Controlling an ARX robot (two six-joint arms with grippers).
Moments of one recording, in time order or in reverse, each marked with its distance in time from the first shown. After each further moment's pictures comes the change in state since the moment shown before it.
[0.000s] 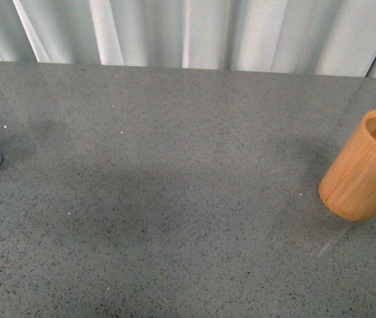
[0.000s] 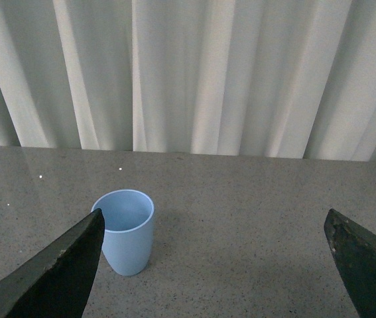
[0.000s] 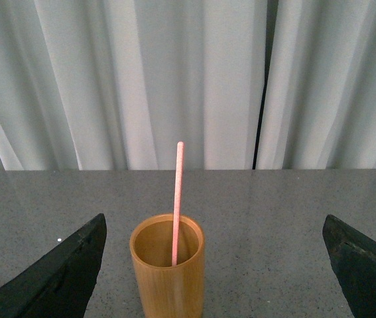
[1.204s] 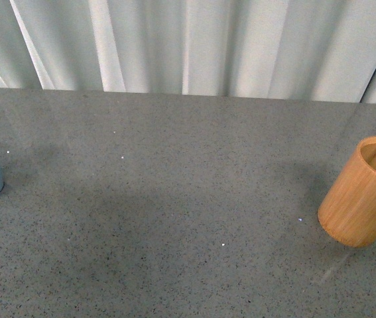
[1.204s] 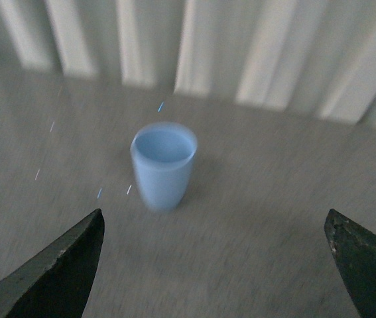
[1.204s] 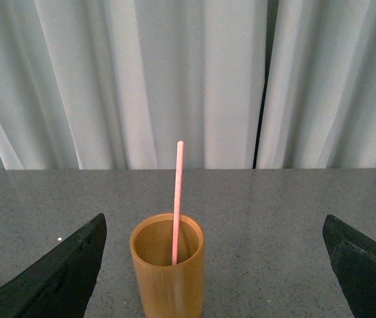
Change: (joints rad) left arm -0.050 0.153 0.074 -0.180 -0.260 -0.121; right arm 0.000 0.000 0.000 0.000 0.001 0.000
